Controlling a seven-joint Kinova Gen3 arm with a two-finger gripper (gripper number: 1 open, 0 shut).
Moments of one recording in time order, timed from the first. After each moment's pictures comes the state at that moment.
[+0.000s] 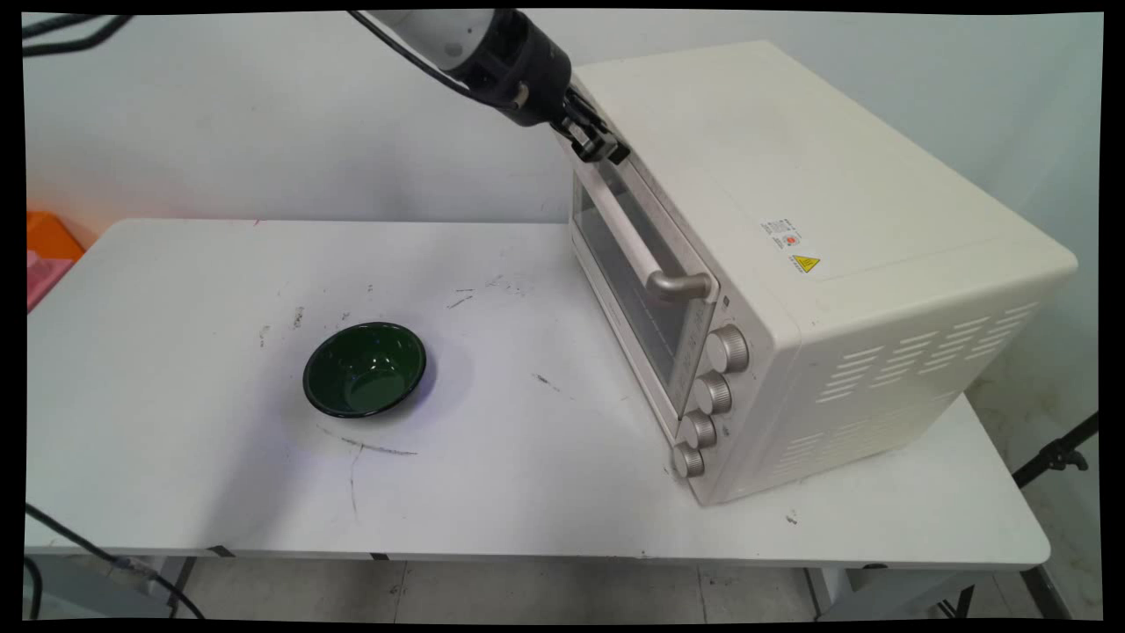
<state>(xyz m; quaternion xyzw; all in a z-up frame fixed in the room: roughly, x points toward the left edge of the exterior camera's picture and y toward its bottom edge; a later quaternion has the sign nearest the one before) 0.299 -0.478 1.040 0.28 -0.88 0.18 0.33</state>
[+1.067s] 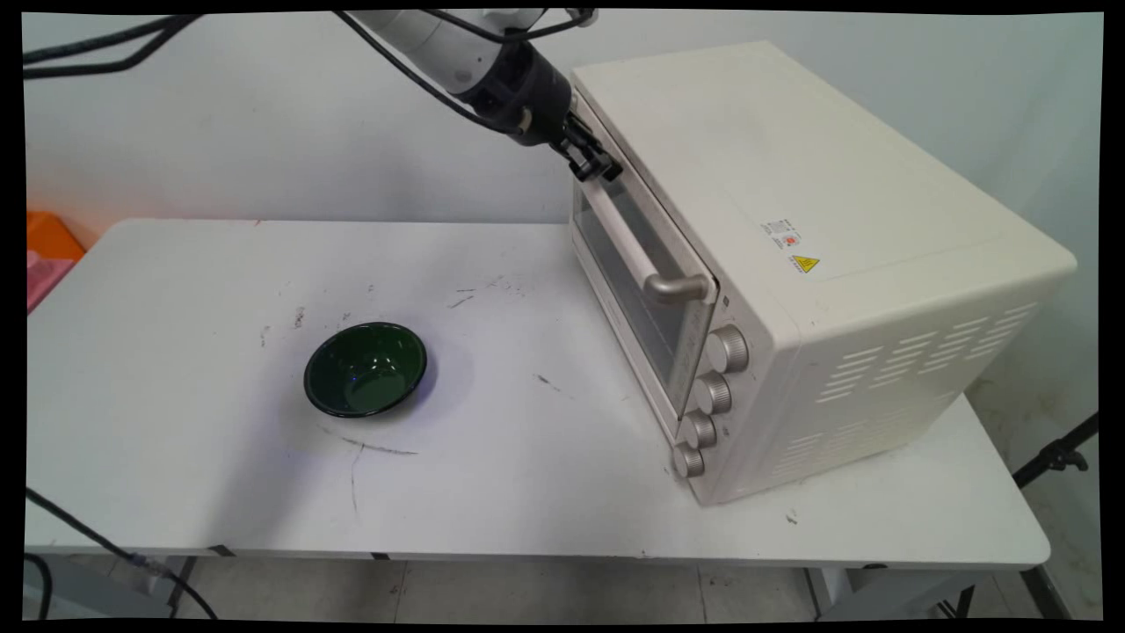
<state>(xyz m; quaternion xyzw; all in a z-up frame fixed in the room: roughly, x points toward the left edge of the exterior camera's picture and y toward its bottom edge) 0.302 -0.486 1.016 0.29 -0.89 0.18 0.30</state>
